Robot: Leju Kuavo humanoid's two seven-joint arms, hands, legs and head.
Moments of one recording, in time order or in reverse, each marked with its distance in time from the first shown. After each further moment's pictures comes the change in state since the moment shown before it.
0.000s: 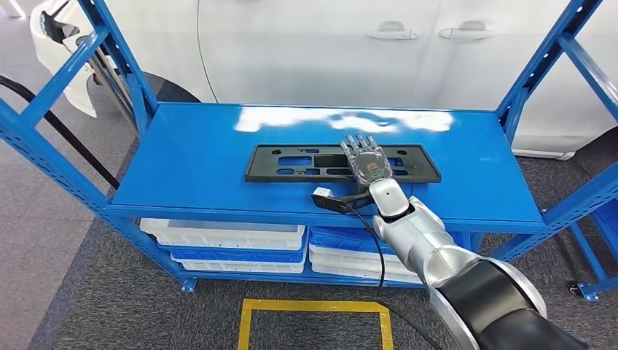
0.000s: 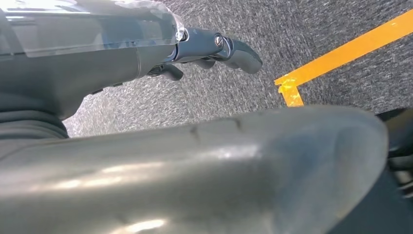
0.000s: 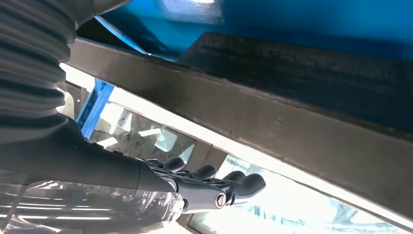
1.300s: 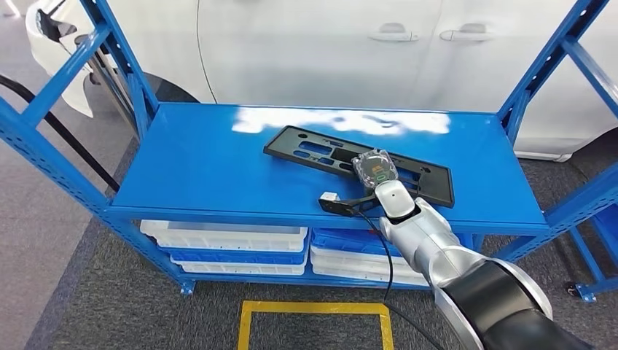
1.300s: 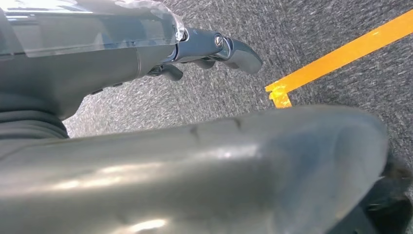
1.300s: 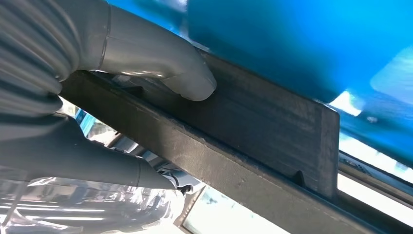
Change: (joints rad) left arm -0.005 0.001 0.000 0.000 -0.008 -0.002 -0.021; right arm 0.002 -0.022 -0.007 0.006 0.028 0.002 -0.032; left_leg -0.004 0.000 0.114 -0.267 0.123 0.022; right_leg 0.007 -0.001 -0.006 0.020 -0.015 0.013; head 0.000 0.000
